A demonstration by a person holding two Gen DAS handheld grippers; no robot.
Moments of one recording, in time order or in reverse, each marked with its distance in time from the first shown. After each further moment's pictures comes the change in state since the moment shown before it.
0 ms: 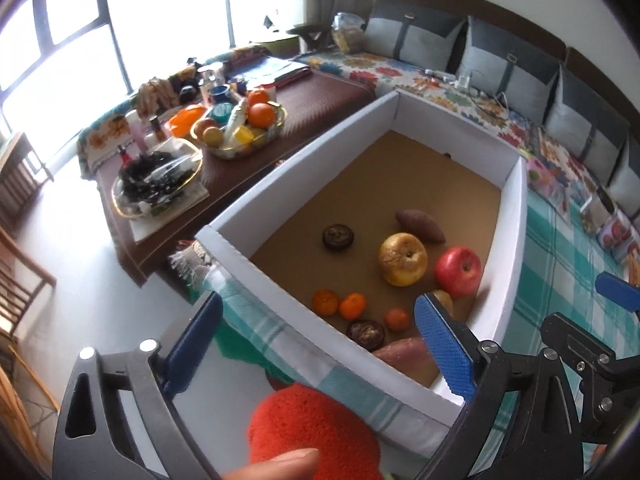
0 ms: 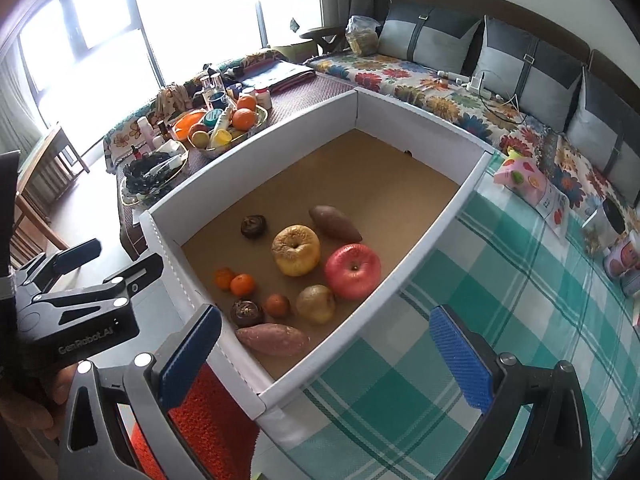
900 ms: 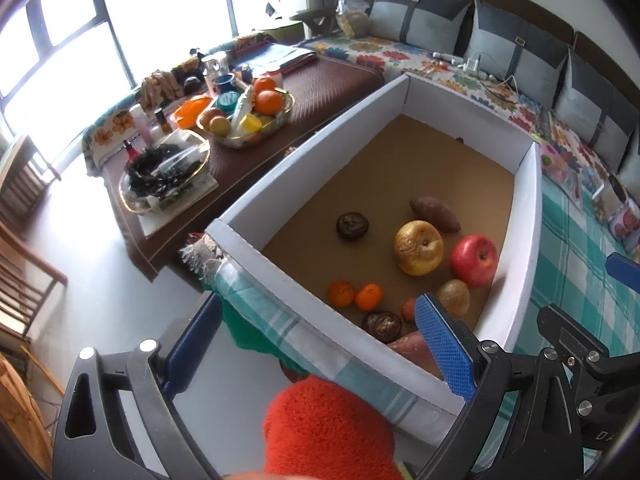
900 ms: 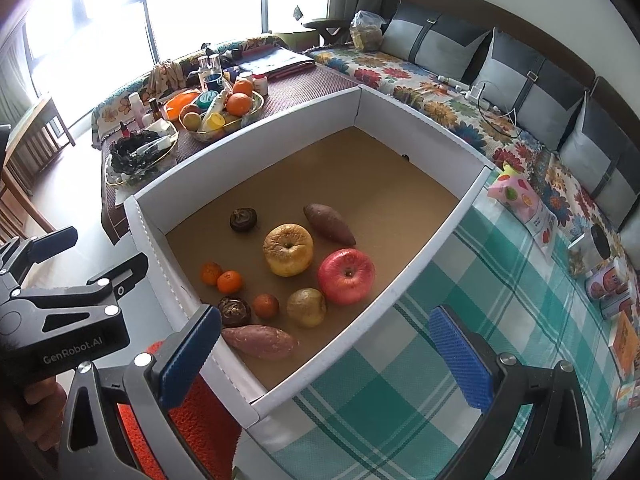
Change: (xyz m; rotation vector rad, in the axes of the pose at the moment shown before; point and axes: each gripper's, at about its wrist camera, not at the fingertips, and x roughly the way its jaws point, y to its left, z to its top) left arm 0.008 0.002 0.004 0.032 0.060 0.034; right arm 0.012 0.023 0.013 -0.079 0.041 -0.088
